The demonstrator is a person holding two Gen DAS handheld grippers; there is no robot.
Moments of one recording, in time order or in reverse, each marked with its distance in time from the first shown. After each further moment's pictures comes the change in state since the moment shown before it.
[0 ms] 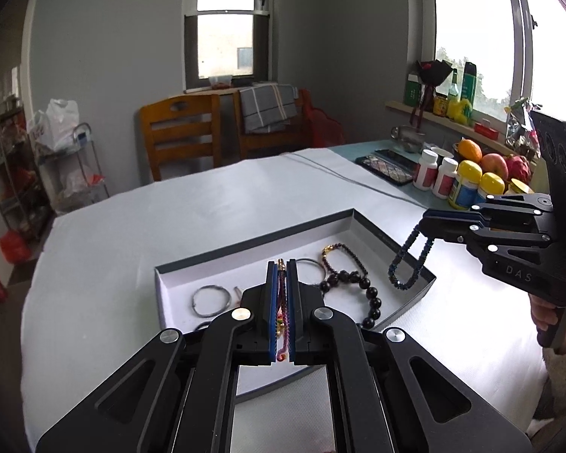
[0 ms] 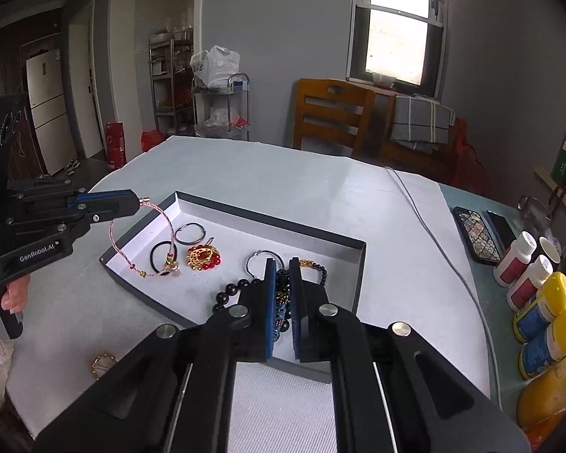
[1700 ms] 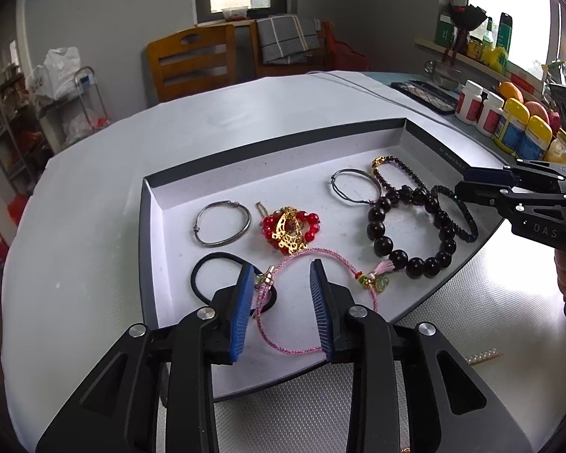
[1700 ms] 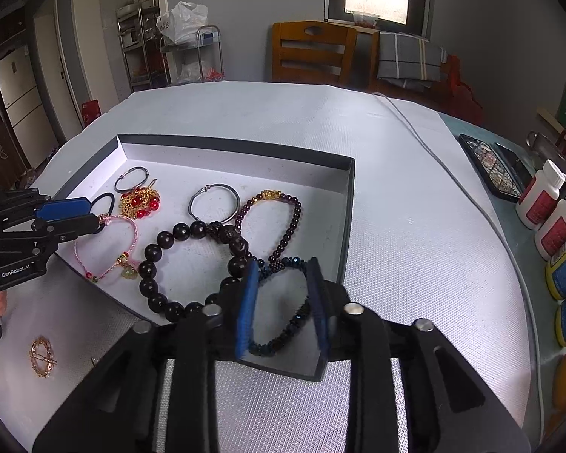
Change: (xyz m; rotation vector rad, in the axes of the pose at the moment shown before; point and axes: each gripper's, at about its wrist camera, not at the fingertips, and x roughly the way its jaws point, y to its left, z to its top) left arm 0.067 0.027 -0.049 -0.009 0.226 0.083; right arm 0.071 -0.034 -0.043 0.087 0.168 -0.024
